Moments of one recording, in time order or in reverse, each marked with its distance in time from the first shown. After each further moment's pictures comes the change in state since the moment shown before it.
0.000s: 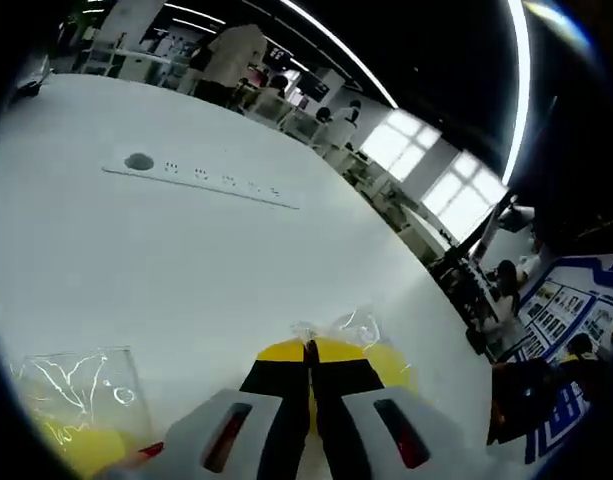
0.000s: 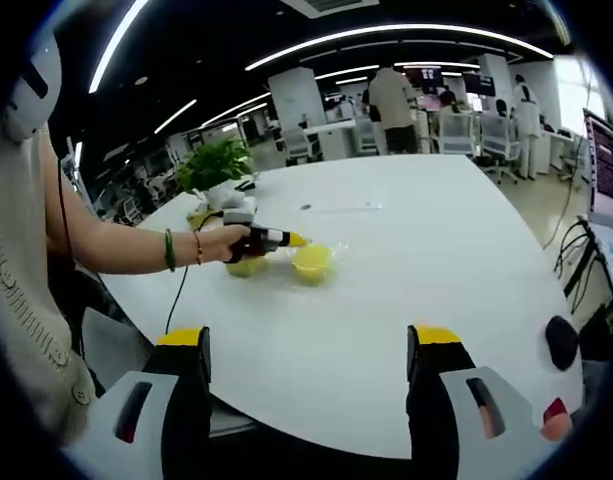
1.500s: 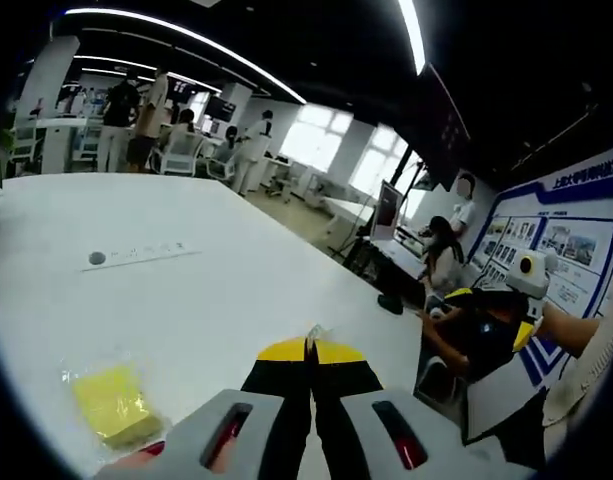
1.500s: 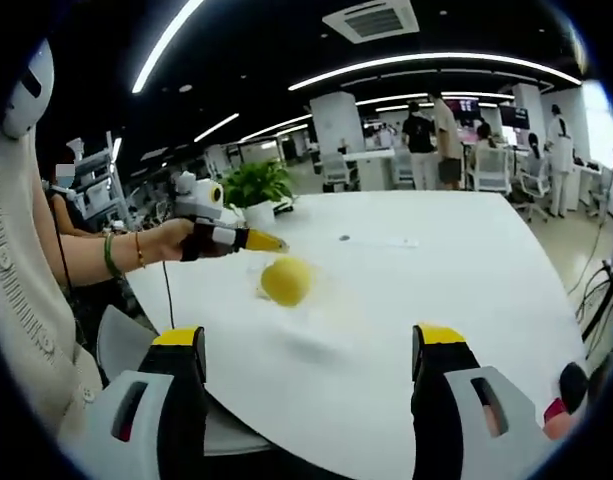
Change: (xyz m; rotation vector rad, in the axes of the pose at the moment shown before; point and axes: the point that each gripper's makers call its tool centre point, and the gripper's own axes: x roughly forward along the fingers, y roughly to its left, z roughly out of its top) left arm -0.157 -0.151 0.011 0.296 -0.068 -0.304; right arm -0.005 0.031 0.027 -0.098 -0.102 0.107
